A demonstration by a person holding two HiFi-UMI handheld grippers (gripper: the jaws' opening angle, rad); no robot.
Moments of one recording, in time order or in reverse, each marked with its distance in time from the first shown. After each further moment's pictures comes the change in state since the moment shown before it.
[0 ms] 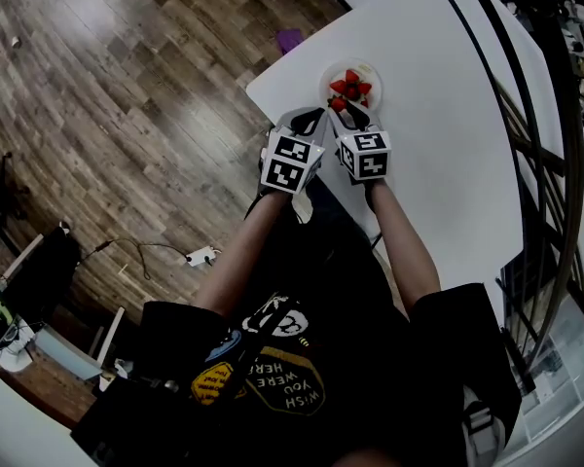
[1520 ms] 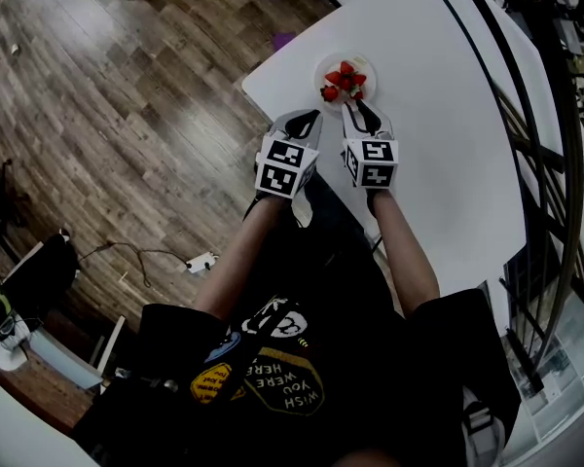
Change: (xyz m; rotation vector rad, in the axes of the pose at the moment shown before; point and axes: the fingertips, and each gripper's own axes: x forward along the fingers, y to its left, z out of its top) left arm -0.022 -0.024 -0.008 0.017 -0.044 -0.002; right arm -0.060 -0.016 0.013 -0.010 -0.143 -0.160
